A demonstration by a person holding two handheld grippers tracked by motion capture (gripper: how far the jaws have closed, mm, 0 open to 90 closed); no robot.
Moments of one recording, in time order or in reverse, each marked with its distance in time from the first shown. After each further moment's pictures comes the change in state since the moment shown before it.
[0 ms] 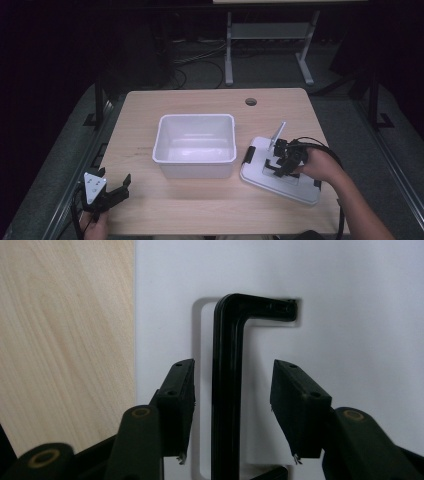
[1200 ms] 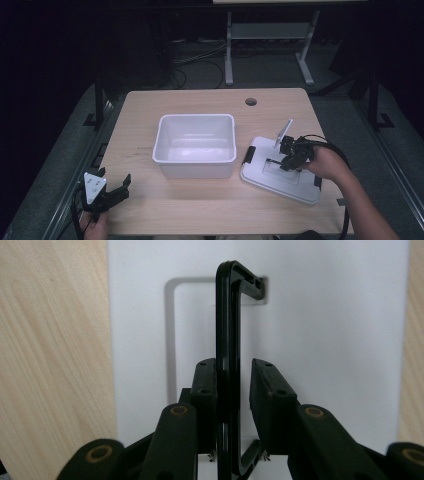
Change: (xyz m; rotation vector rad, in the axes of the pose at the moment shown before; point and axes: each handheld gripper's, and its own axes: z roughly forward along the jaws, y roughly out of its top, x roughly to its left) left arm 0.000 0.000 0.000 -0.001 -0.002 0.001; right arm -0.008 -0.011 -0.012 -0.001 -0.056 0.021
